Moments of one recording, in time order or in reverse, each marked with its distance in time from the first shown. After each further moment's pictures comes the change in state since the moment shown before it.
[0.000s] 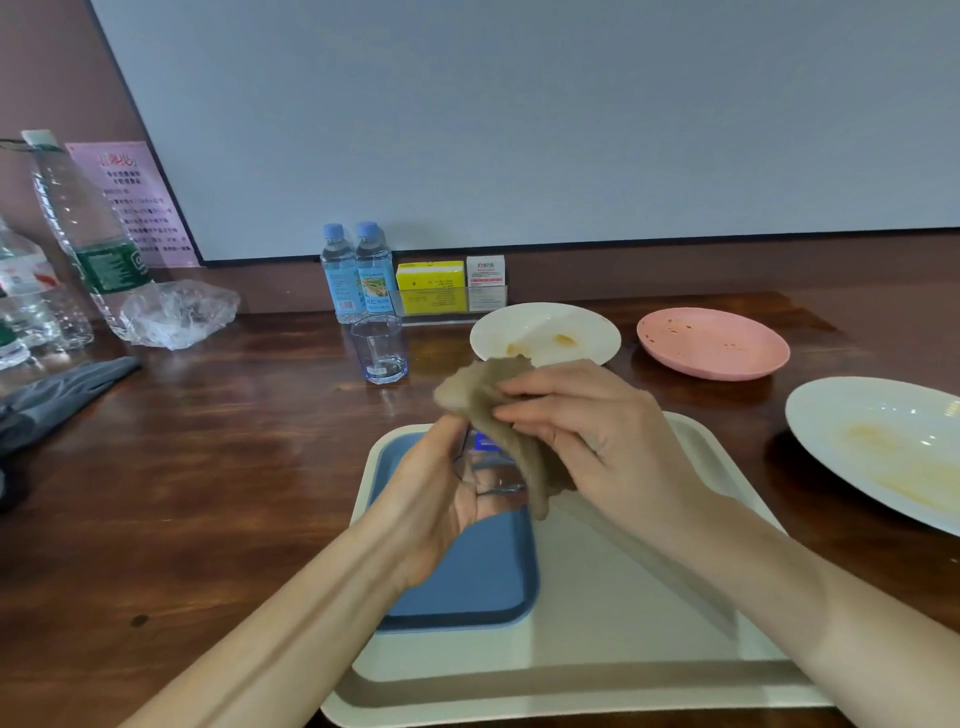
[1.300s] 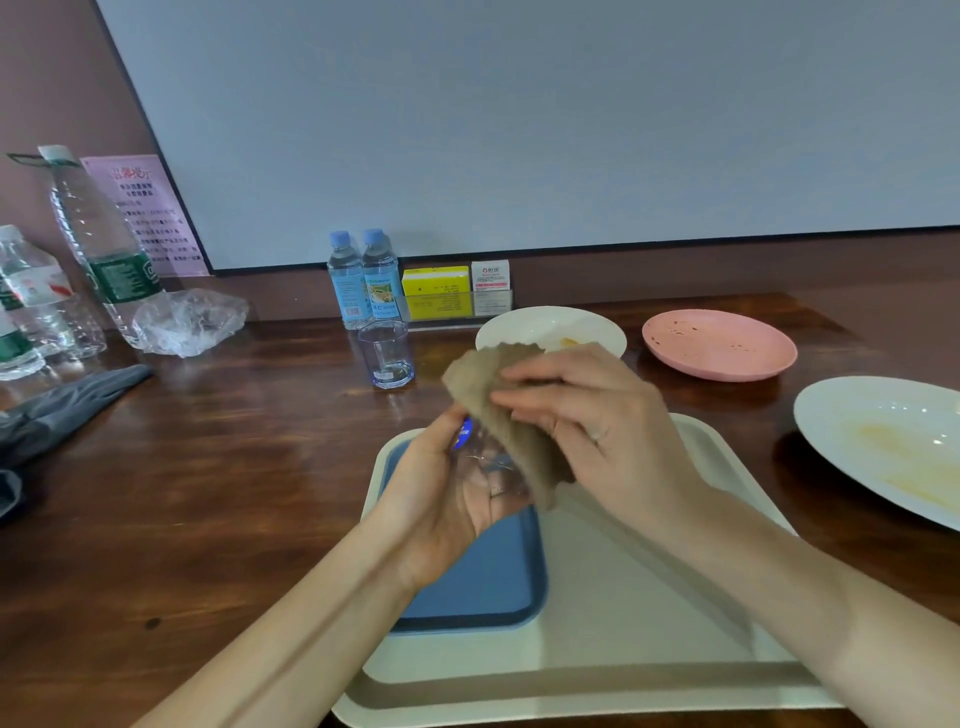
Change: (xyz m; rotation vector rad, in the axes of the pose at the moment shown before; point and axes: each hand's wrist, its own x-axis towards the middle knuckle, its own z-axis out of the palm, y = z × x) left_hand 0.002 0.005 -0.010 -0.270 -0.152 -0.123; right_hand 0.009 -0.003 0.004 0.003 0.077 -0.026
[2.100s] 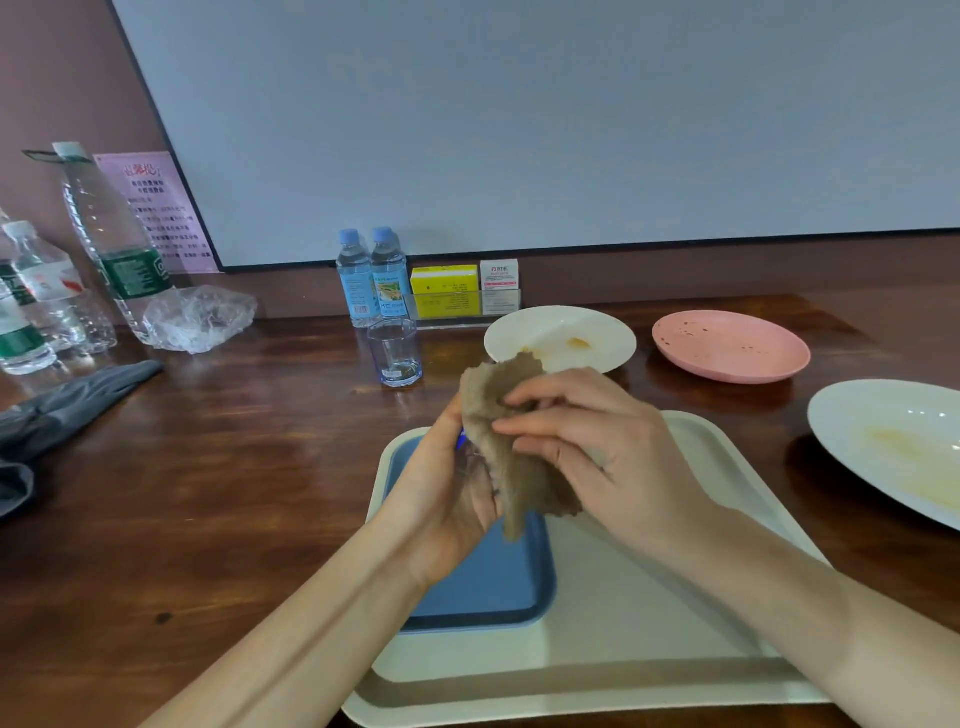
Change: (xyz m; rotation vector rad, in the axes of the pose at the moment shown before) left_hand 0.007 -0.004 -0.009 -0.029 0.042 0.038; right_hand -0.008 -0.009 0.006 0.079 -0.051 -0.024
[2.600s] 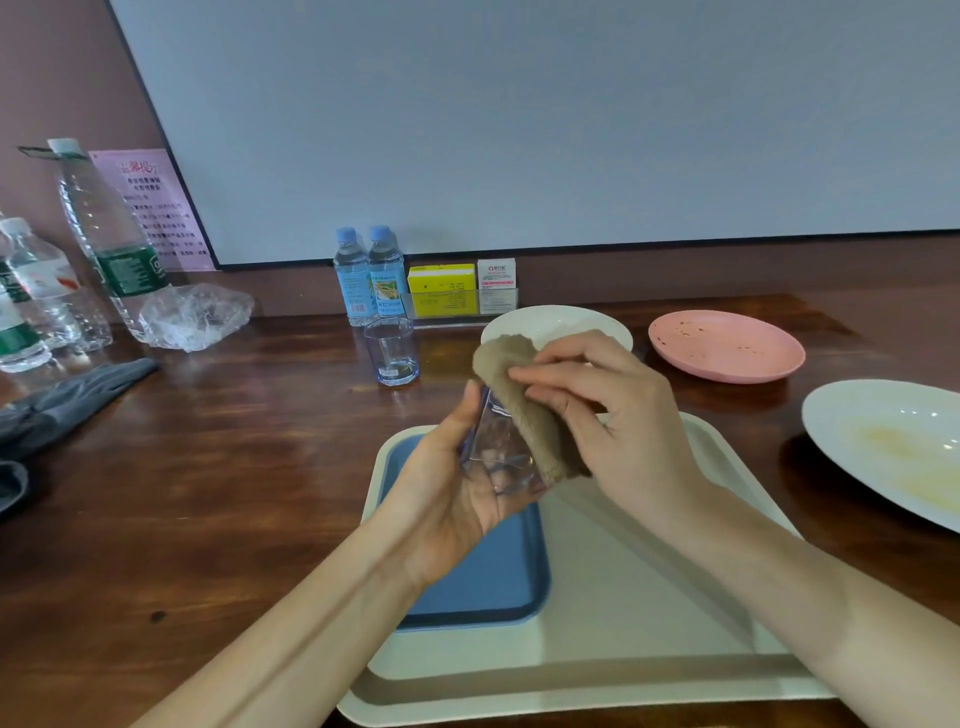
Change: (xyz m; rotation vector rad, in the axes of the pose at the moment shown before) left_hand 0.001 -0.002 0.003 -0.010 -0.078 -0.028; right_hand 0.011 0.010 -0.004 -0.015 0.134 0.147
